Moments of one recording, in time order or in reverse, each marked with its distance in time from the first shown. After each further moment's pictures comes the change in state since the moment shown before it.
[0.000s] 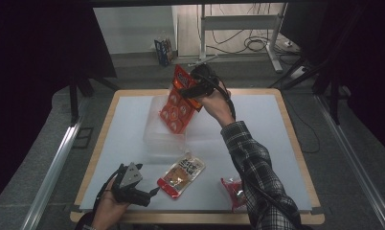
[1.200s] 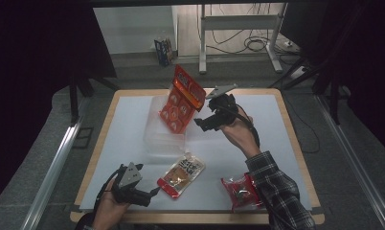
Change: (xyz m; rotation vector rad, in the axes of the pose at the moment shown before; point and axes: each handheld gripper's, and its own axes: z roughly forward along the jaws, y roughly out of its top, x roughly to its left) left arm -0.002 0.001 -0.001 -0.024 -0.014 -0.027; right arm 0.016 -0.081 -0.053 0.053 0.039 -0.098
